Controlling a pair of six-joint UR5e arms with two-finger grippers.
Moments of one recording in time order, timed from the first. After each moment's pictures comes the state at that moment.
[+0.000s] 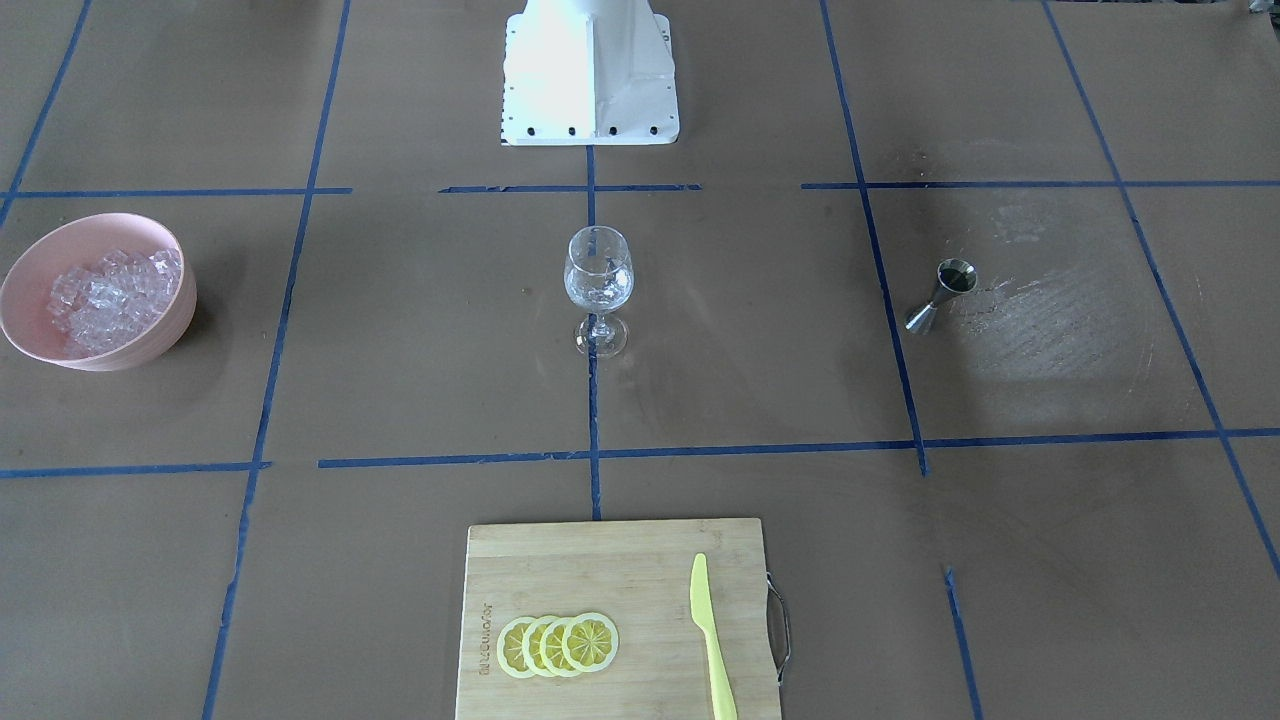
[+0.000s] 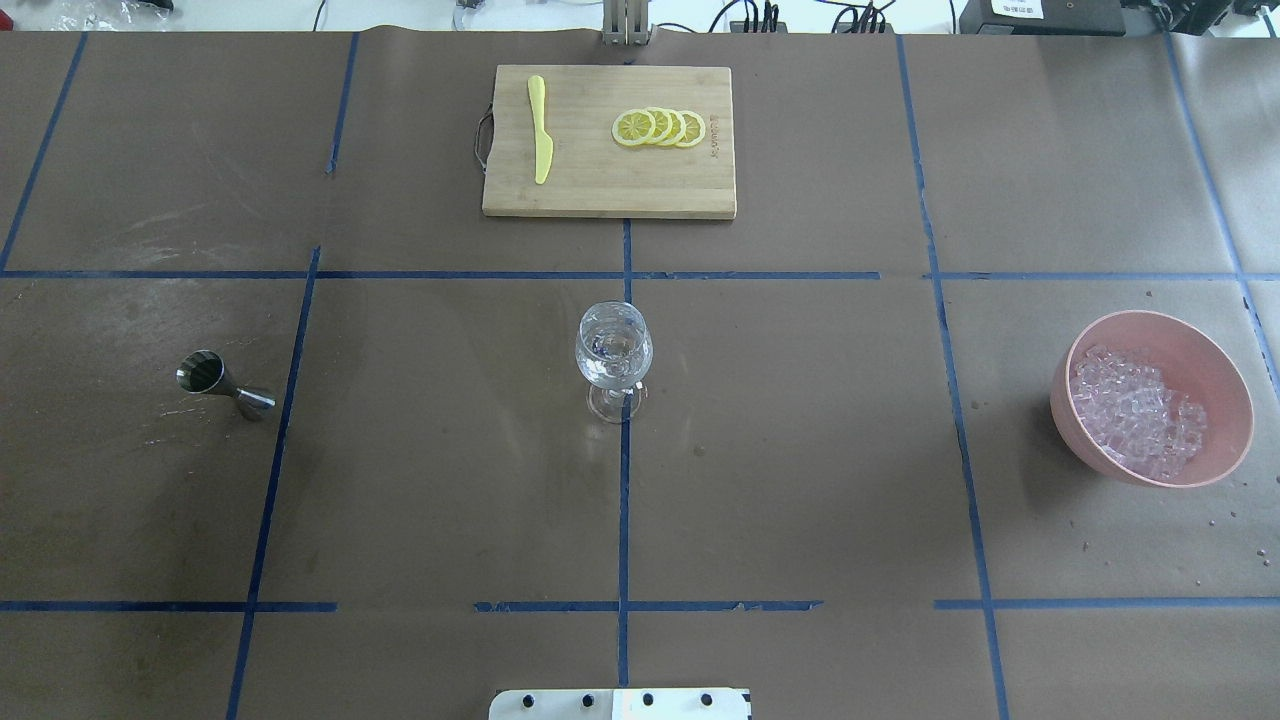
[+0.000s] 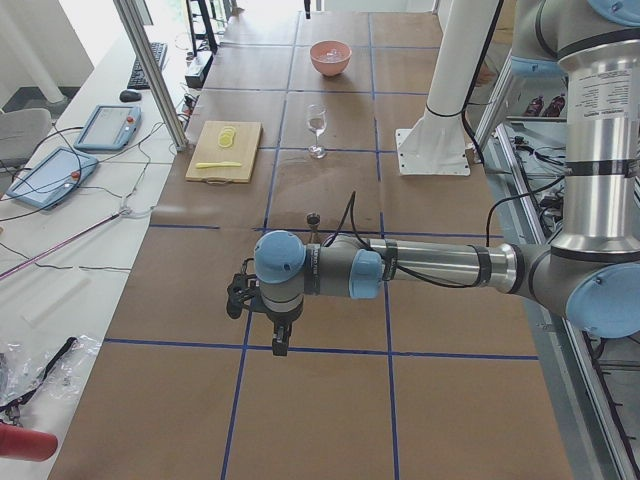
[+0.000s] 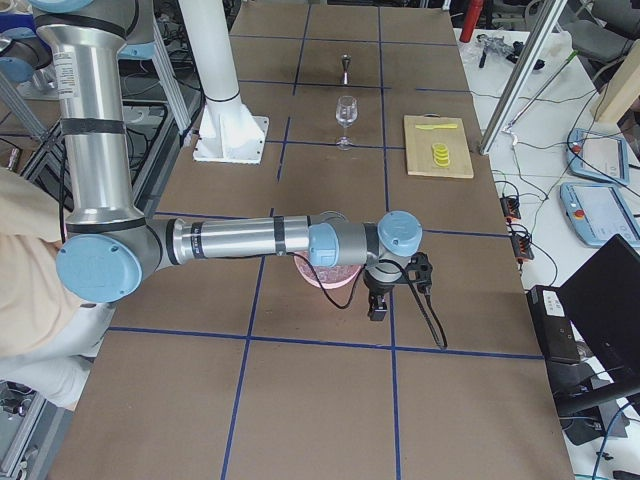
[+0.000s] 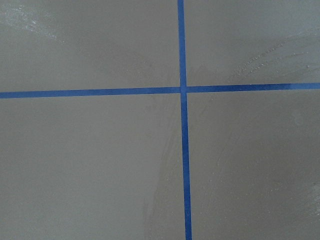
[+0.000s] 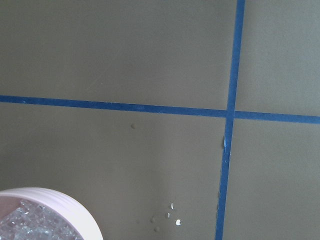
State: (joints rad) left arm -1.61 -1.50 -1.71 -1.58 -2.39 0.03; right arm 1.46 -1.51 1.61 -1.61 2.40 0.06
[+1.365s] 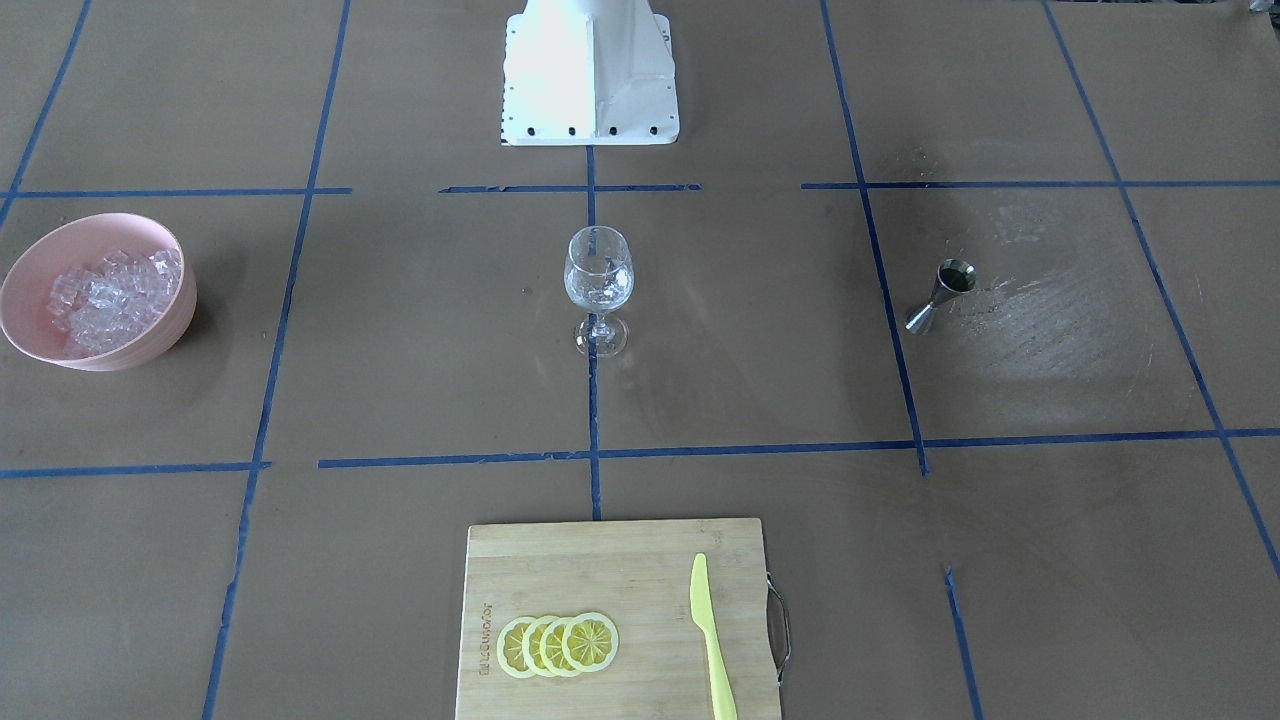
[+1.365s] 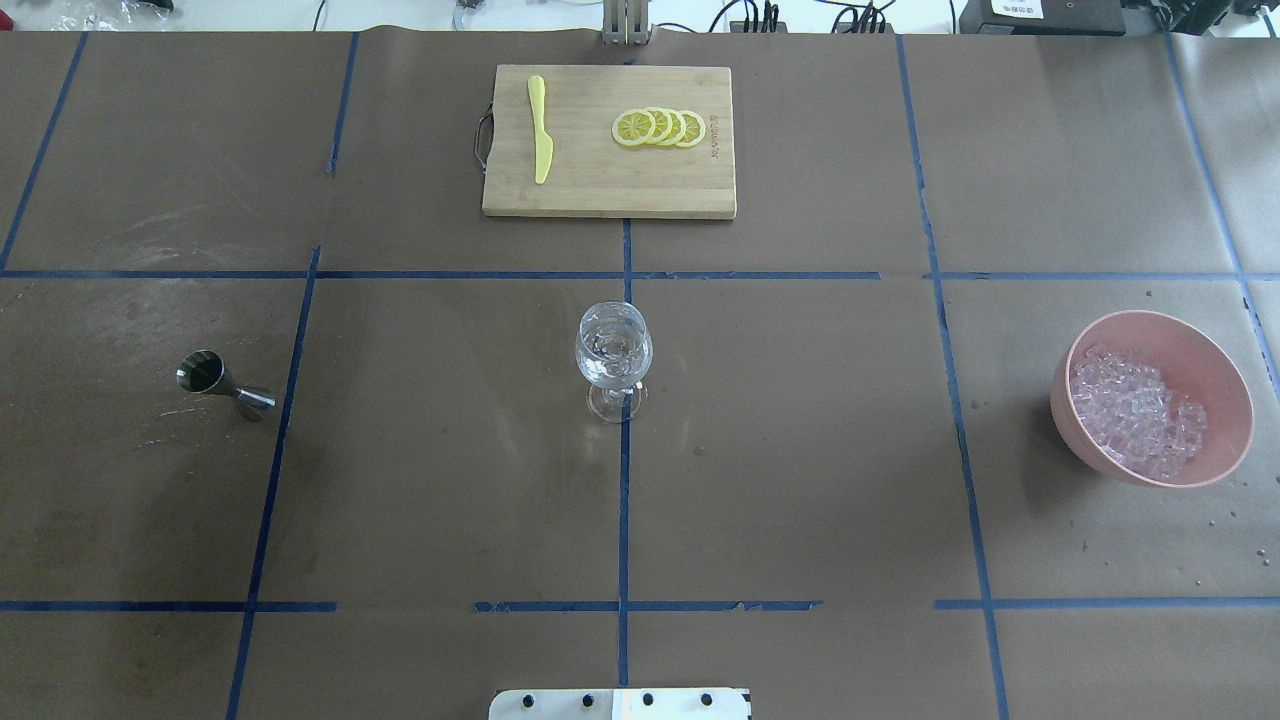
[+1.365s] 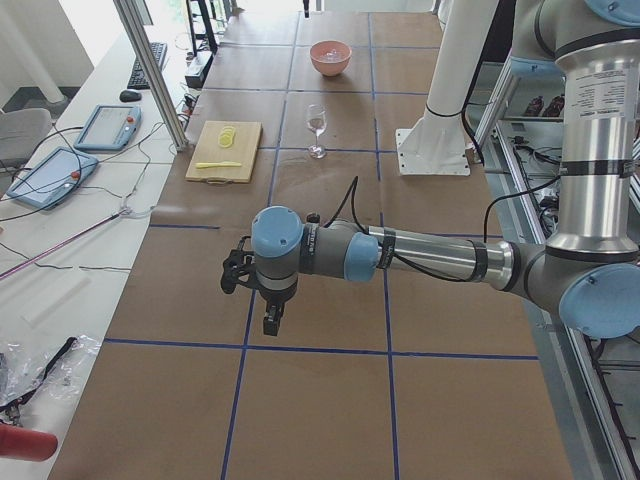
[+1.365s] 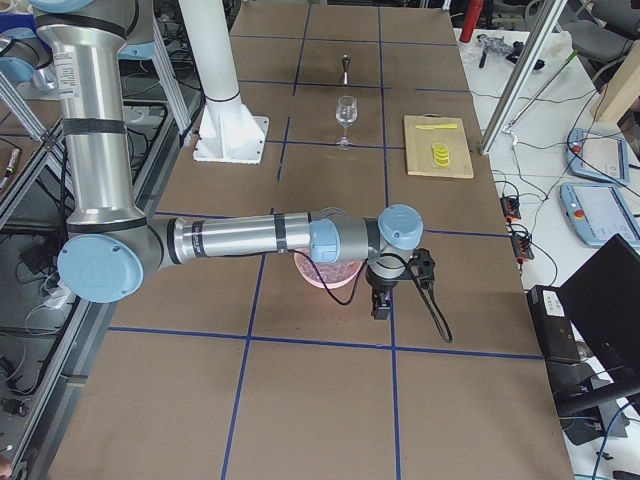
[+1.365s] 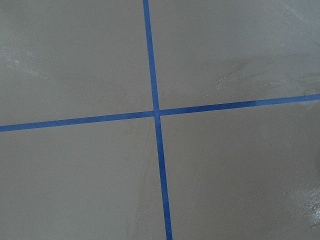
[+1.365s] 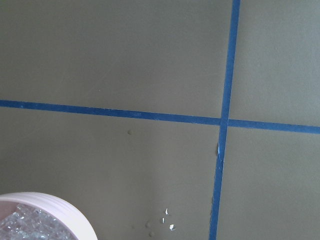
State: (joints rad) left arm -1.60 -1.51 -1.76 -1.59 -2.39 0.02; right arm 1.46 -1.51 1.62 -1.61 2.38 0.06
